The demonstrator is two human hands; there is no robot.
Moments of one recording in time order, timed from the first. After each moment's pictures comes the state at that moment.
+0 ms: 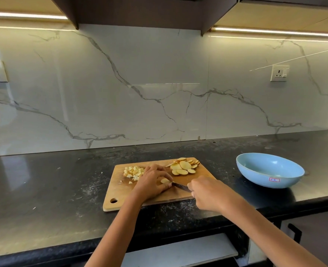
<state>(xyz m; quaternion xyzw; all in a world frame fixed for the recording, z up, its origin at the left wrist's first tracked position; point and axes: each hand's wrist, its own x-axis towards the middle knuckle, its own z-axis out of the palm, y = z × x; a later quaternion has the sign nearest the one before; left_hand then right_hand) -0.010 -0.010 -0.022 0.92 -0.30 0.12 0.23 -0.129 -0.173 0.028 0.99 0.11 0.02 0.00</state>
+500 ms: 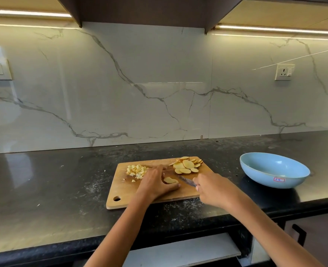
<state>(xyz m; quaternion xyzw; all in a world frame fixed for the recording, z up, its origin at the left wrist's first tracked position) -0.011 -0.015 -0.029 0.93 -0.22 0.17 0.25 -0.126 -0.176 0.030 1.00 0.06 0.05 -0.03</state>
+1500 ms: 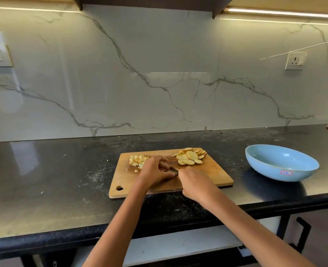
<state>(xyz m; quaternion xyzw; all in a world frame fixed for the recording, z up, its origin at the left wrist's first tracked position) -0.003 -0.006 -0.027 0.87 -0.20 0.07 0.45 -0.105 -0.133 0.010 0.99 0.09 0.07 0.00</state>
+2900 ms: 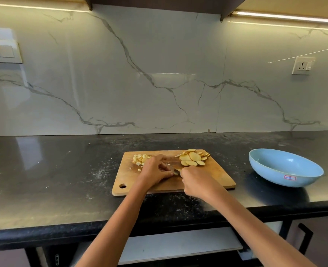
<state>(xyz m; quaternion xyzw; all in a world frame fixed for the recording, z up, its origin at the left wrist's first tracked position) -0.009 0.002 -0.026 0.88 -0.21 0.12 0.40 -0.097 -0.135 0.015 0.99 0.10 0.05 -0.01</state>
